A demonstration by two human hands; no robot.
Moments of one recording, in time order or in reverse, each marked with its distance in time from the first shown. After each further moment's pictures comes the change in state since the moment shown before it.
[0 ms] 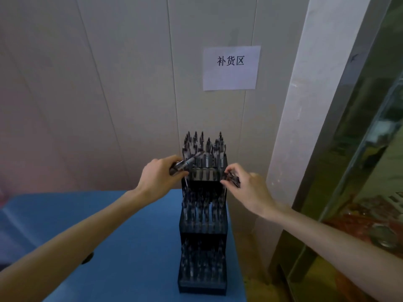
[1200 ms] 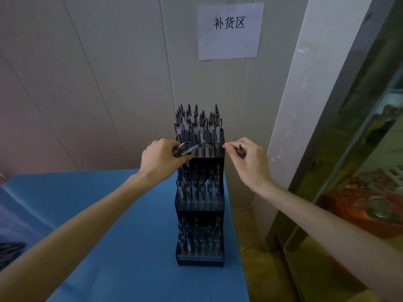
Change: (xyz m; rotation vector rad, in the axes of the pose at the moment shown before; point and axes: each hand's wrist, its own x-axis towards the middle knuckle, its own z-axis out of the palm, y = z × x) left_hand -0.001 0.022 0.021 0.024 -0.110 -0.177; right_hand 0.002 0.013 0.016 0.268 0.256 0.169
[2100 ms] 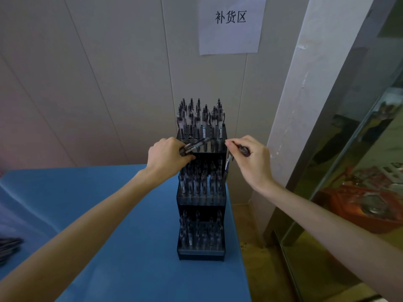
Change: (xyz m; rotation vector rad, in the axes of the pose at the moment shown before) left_hand 0.001 0.000 0.012 0.122 -0.052 0.021; right_hand -0.011 -0.006 0.001 0.148 0.024 0.035
